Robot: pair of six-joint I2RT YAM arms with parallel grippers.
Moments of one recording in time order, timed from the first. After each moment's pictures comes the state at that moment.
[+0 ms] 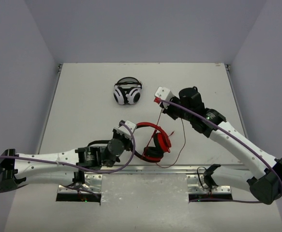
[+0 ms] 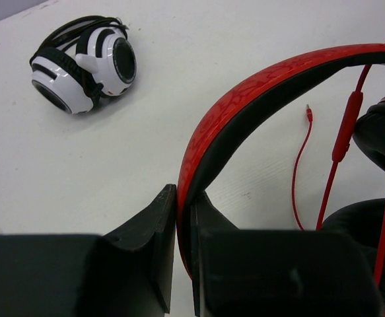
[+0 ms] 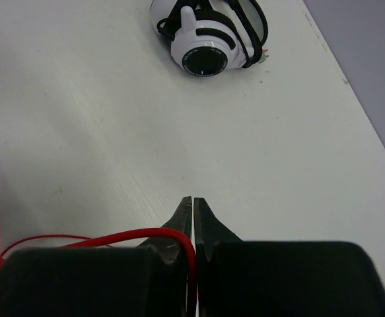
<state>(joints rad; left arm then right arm) -1.28 0.90 0.56 -0.03 -0.82 -0.18 0.64 1.14 1.01 -0.38 -0.08 -0.50</state>
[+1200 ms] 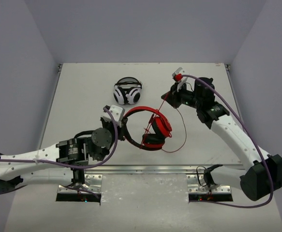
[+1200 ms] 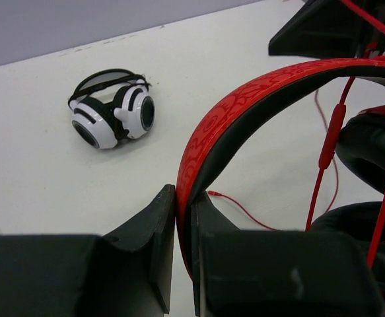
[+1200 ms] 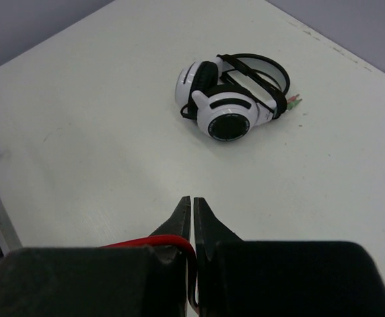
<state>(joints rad) -1.29 0.84 0.89 -0.34 -0.90 -0.25 0.37 1.19 0.96 -0.08 -0.46 -0.10</state>
